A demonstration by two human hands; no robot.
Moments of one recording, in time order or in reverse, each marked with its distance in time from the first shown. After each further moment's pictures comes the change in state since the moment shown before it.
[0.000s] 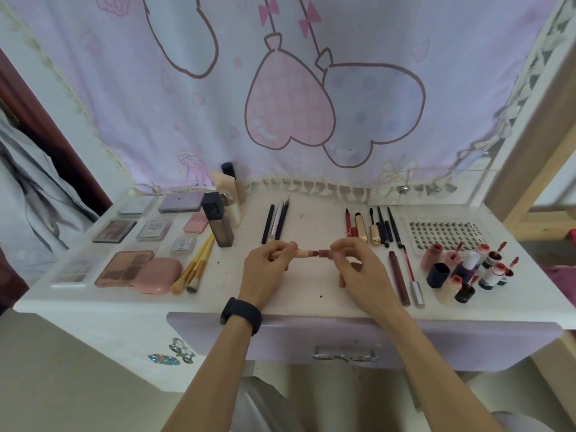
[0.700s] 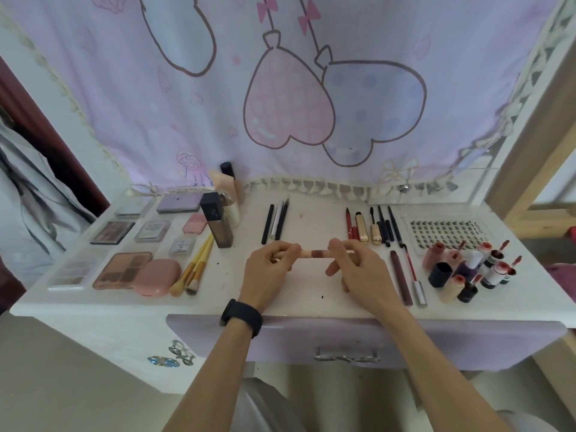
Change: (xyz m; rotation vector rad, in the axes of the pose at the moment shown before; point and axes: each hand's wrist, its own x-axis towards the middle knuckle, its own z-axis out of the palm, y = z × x) left_hand 0.000 -0.001 0.000 -0.004 -0.035 0.030; right_hand 0.004 -0.010 0.003 -0.068 -0.014 0.074
